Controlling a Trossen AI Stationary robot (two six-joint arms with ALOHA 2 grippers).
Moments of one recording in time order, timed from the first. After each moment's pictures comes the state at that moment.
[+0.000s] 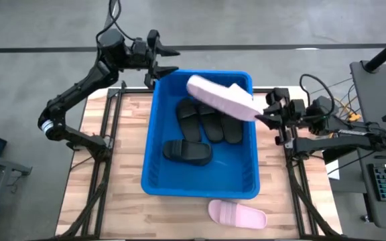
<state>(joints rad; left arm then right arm) 0.71 1.34 1.49 0.07 0.80 0.13 -0.11 0.64 0.71 0.29 -0.18 0.04</state>
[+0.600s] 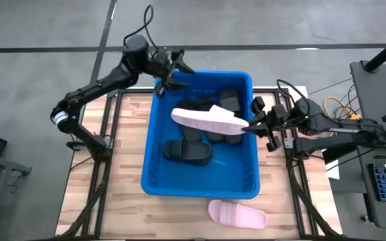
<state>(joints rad) 0.63 1.50 1.50 0.19 1.03 0.00 -0.11 0.78 0.71 0.29 -0.35 0.11</state>
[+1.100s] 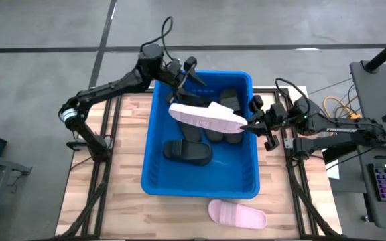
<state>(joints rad) 0.54 1.60 1.51 0.23 1.04 0.05 -0.11 0.83 0.71 0.39 -0.34 0.13</state>
